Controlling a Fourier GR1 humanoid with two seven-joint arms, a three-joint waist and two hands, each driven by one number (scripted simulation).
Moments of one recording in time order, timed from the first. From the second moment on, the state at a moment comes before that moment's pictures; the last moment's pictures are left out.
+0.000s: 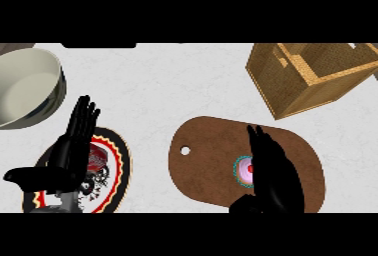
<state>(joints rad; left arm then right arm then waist) -0.01 0.15 -0.10 -1.68 0.12 0.20 -0.01 -0.10 -0.09 0.53 -1.93 0.93 0.28 1.08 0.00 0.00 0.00</state>
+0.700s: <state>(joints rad) -0.01 0.13 -0.07 -1.68 0.10 0.18 -0.01 -0.05 -0.04 0.46 -1.85 0.98 0.30 1.00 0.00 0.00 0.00</state>
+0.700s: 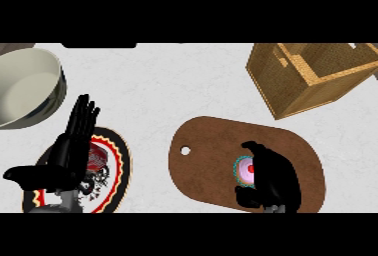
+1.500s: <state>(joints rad) -0.03 0.11 -0.06 -1.70 0.07 0.16 0.04 -0.20 -0.02 0.43 -1.67 1.05 0.33 0.95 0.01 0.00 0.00</state>
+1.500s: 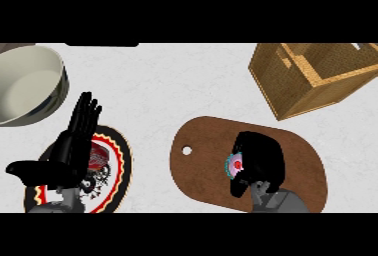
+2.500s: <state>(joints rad) -0.11 0.08 -0.14 -1.70 0.06 0.12 0.04 -0.78 -0.02 -0.11 -1.25 1.41 -0.05 1.13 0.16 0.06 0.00</state>
